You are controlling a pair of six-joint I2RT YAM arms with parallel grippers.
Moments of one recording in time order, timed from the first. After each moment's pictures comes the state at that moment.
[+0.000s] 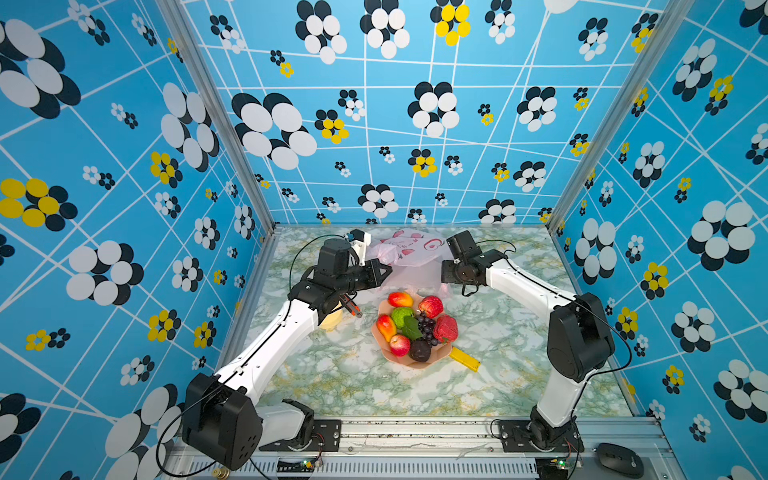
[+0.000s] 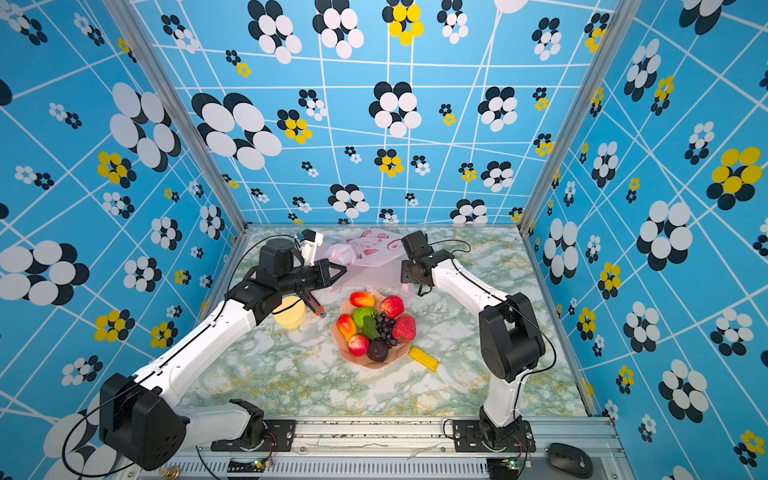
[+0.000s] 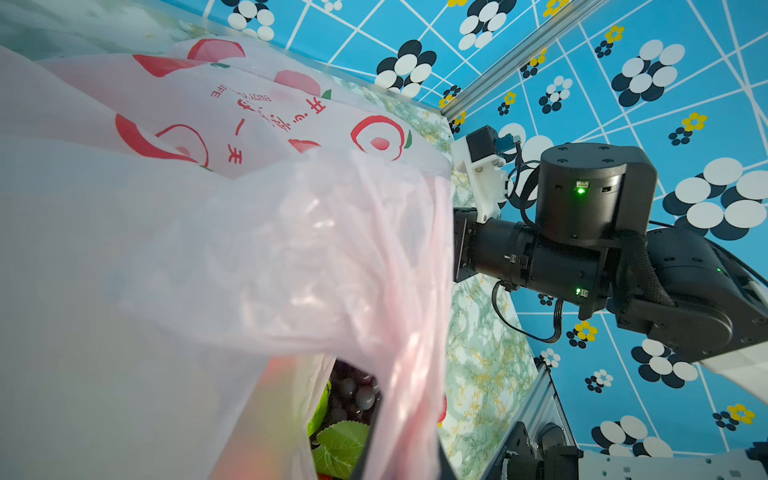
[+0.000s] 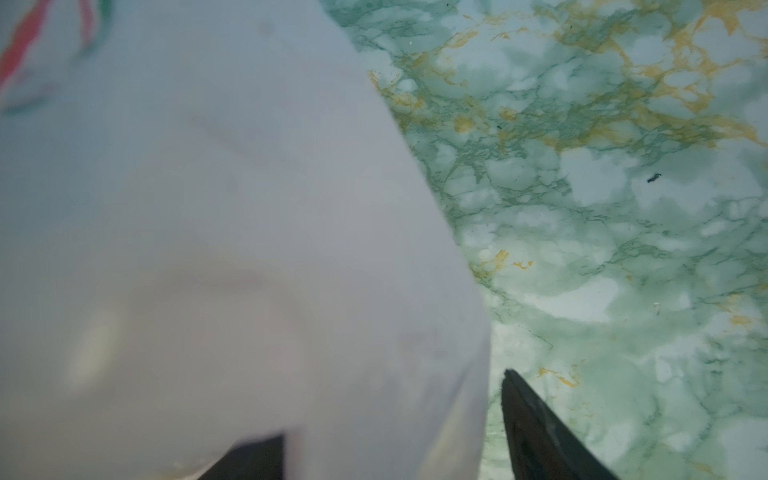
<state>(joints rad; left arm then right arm) -0.38 1.28 1.07 -0.25 0.48 -0.62 0.48 1.82 1.44 -0.63 0.20 0.45</state>
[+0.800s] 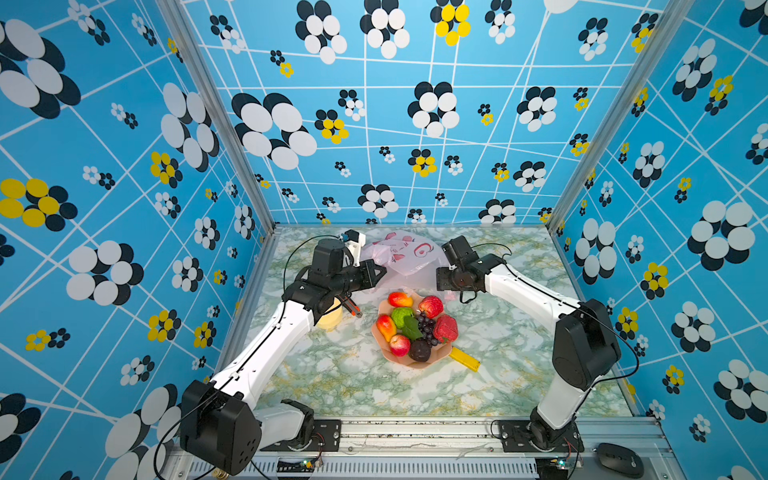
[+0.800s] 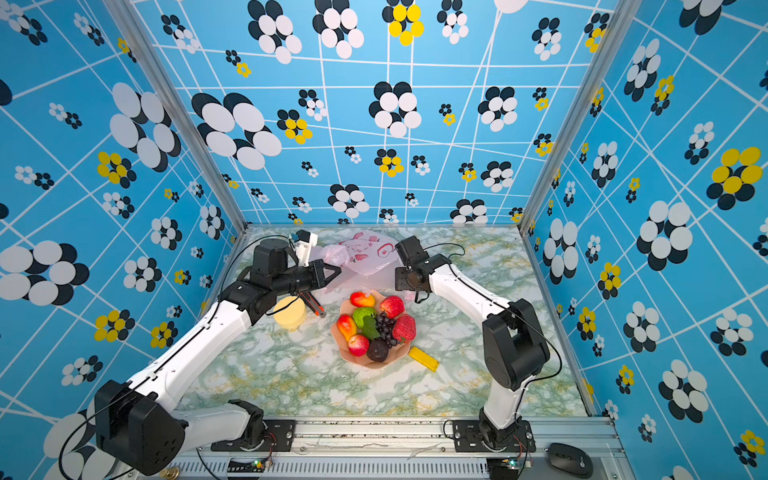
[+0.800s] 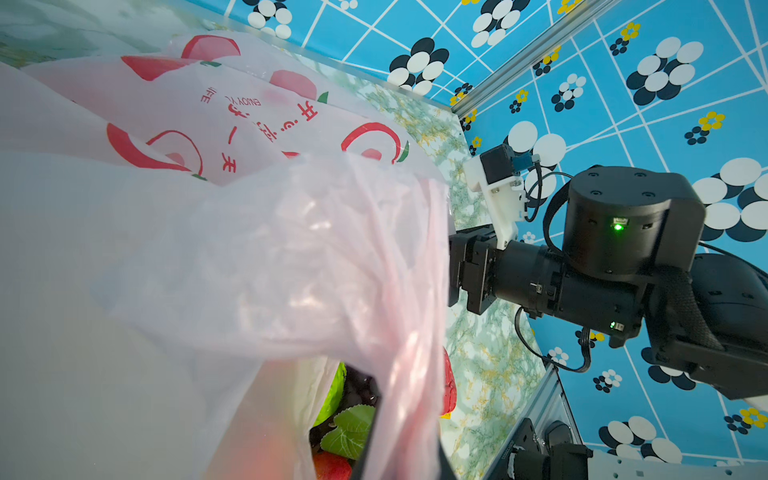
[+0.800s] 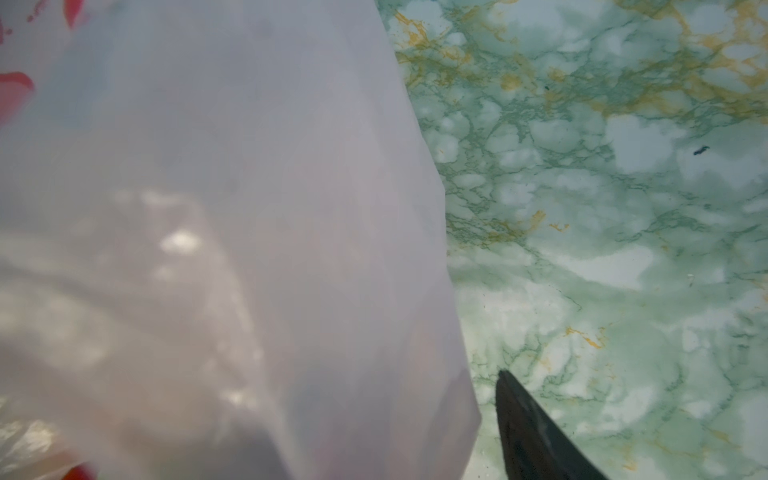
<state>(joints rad) -0.35 1.26 1.07 -0.30 0.49 -0.60 0.54 1.75 1.38 -0.66 0.17 0.44</state>
